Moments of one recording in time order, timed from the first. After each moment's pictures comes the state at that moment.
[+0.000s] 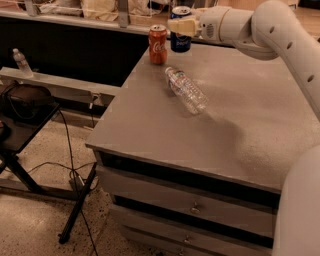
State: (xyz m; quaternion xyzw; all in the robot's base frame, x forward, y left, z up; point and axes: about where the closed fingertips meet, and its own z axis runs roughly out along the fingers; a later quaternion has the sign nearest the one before) arm 0.811 -0.086 0.990 -0.33 0.66 0.23 0.63
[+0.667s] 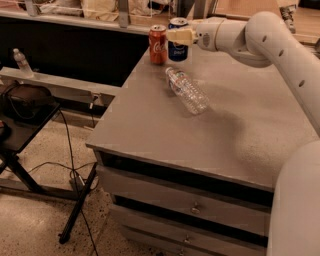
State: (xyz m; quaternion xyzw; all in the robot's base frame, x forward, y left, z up) arm 0.819 -0.083 0.957 -0.32 0.68 0.25 0.61
